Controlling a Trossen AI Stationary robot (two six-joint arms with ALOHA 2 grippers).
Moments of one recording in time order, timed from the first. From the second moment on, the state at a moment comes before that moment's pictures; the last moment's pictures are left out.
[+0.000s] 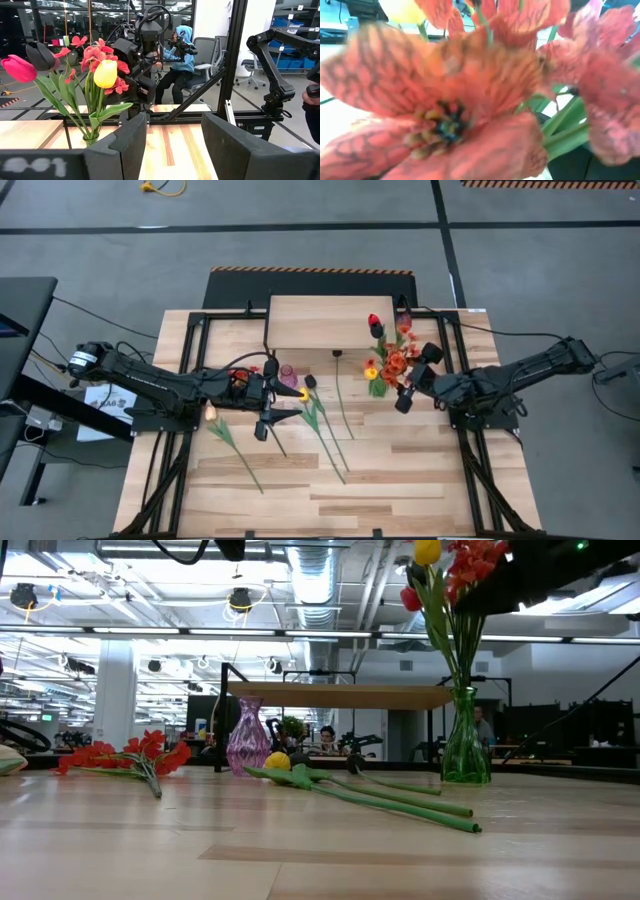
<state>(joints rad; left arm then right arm) -0.20 1.14 0.68 0.52 -0.11 -0.02 0.30 0.80 0.54 -0.16 0.81 0.03</state>
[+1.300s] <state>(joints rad) -0.20 1.14 0.68 0.52 -0.11 -0.02 0.33 0.81 0.69 -0.57 0.76 0.22</state>
